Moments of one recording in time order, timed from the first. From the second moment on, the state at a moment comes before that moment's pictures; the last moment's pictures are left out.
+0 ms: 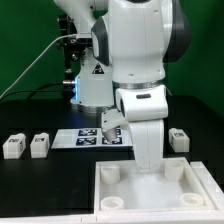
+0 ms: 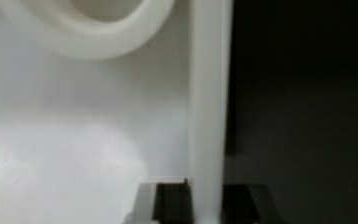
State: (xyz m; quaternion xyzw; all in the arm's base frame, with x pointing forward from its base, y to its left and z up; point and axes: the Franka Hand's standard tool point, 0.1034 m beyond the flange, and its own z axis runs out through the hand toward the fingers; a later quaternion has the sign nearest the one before) arm 0.497 0.066 0.012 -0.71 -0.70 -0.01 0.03
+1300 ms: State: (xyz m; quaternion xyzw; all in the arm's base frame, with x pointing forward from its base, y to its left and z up) arm 0.496 0.064 0.011 -0.71 -0.70 0.00 0.03
